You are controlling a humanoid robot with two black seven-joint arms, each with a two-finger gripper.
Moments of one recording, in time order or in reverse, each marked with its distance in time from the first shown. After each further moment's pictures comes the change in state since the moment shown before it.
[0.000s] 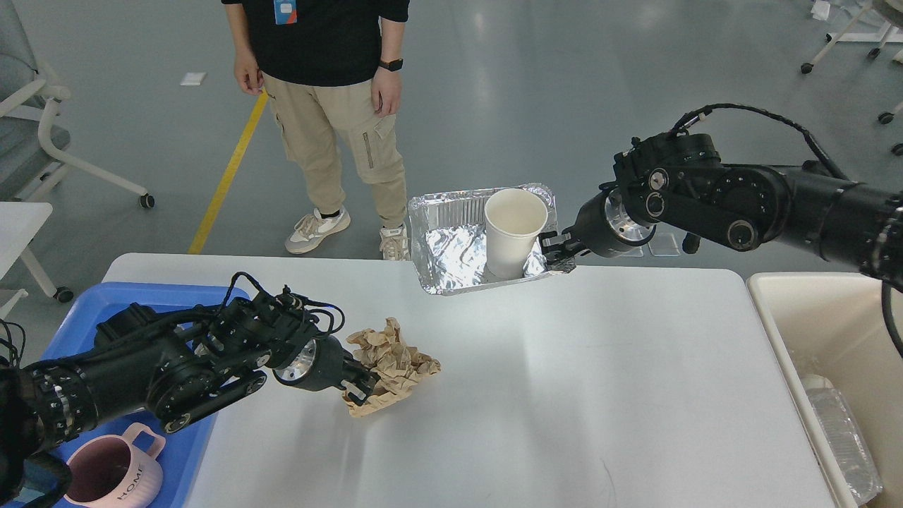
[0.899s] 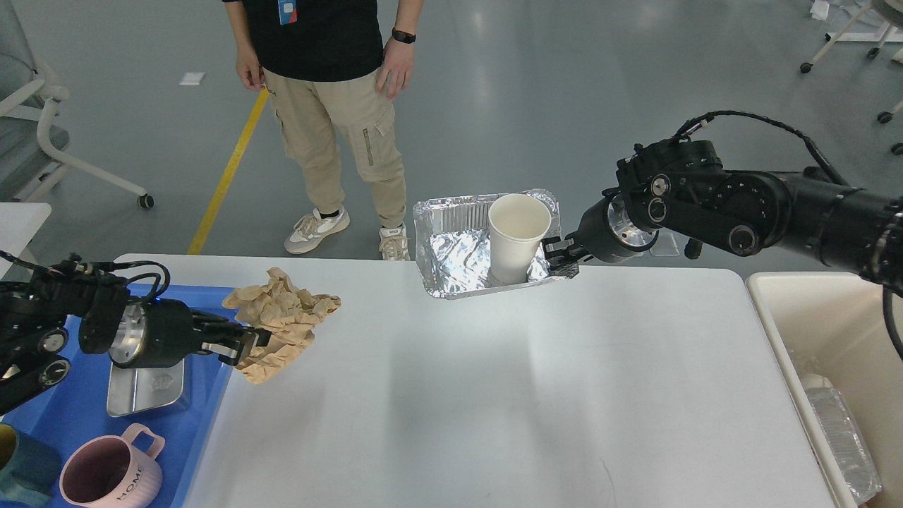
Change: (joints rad) left arm 0.183 0.641 -0.339 -0.473 -0.231 0.002 -0.020; right arm -0.015 -0.004 -0.002 -0.002 -0.002 0.000 0.000
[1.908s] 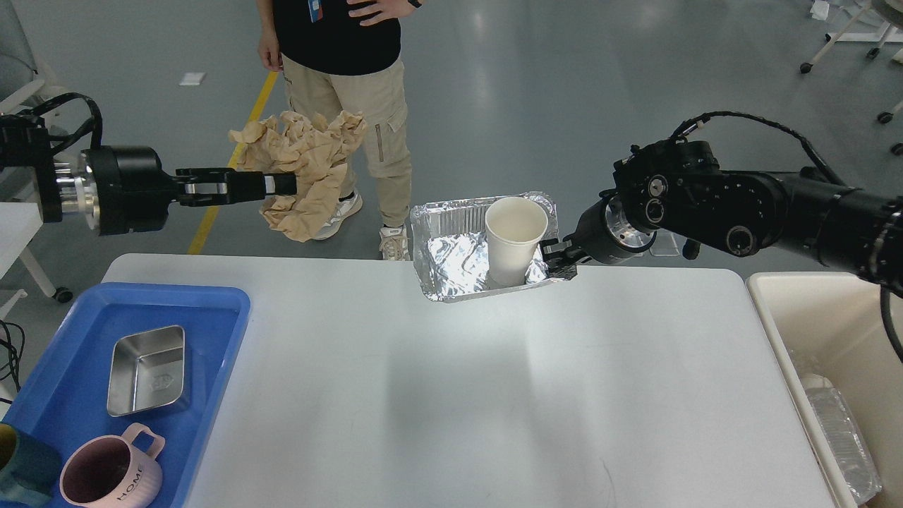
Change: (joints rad) left arm -0.178 -0.020 -0.285 -0.066 -0.349 -0.158 0.006; right arm 0.006 0.006 -0.002 0.004 0.000 0.007 0.000
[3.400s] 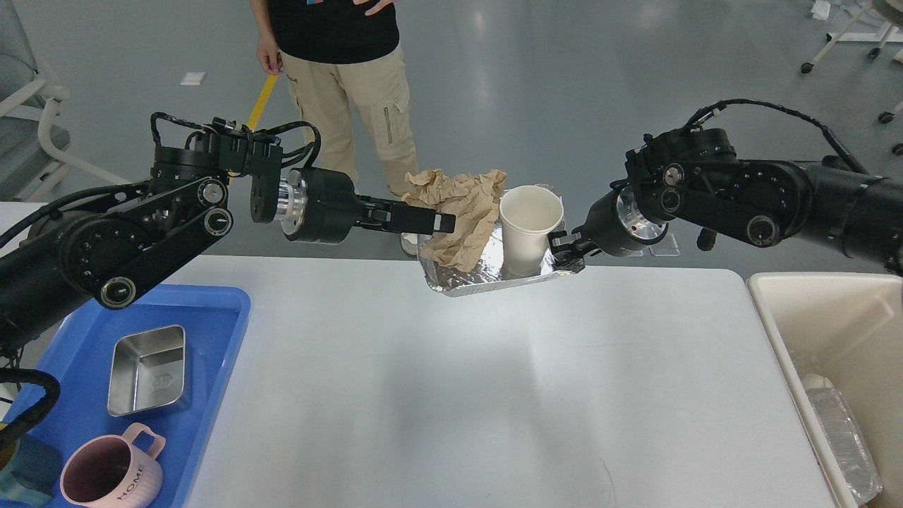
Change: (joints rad) left arm -0.169 -0.489 0.171 0.311 0.130 -0.040 0.036; right arm 0.028 -0.049 0.004 0.047 0.002 0.013 0.000
